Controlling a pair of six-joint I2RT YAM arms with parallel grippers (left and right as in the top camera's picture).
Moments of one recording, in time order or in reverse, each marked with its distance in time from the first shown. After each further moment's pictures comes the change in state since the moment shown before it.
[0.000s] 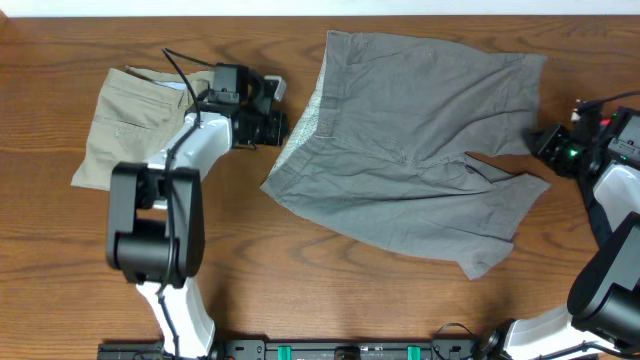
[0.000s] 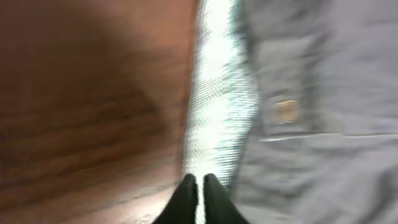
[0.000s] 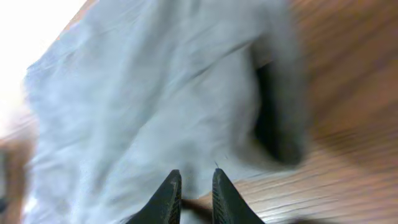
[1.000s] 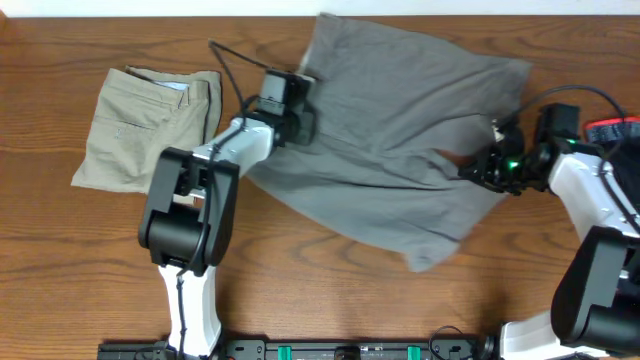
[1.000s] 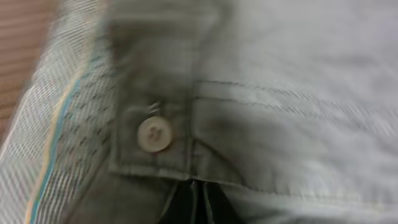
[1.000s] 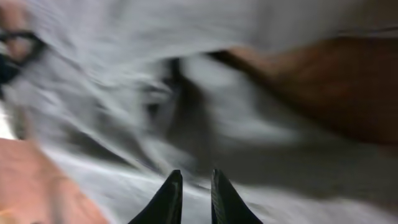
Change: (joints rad) left arm -0.148 0.116 0.015 0.217 -0.369 -0.081; right arm 0.285 -0.066 0.005 -0.435 0.080 -0.122
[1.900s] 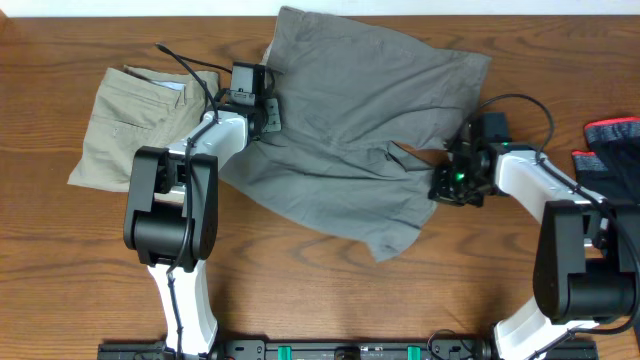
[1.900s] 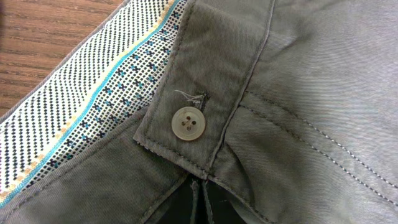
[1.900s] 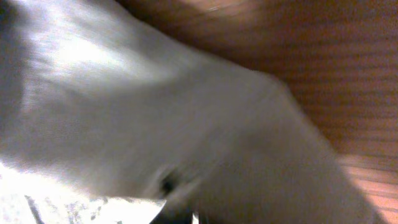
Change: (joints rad) left arm 0.108 0.000 0.023 -0.057 -0.142 -0.195; right arm 0.224 0.124 -0.052 0.070 0.200 0.125
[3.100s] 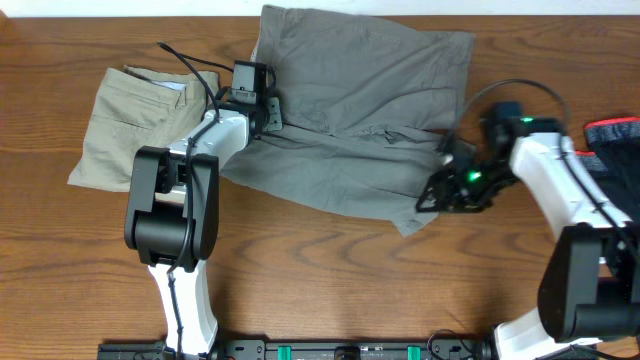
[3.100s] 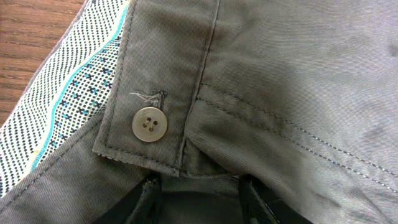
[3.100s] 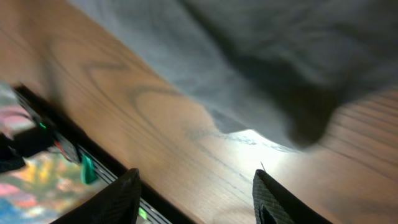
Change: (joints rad) left arm -0.005 0.000 0.015 -0.014 0.000 0.001; right arm 0.026 -0.083 0.179 -0.539 -0.208 -0.381
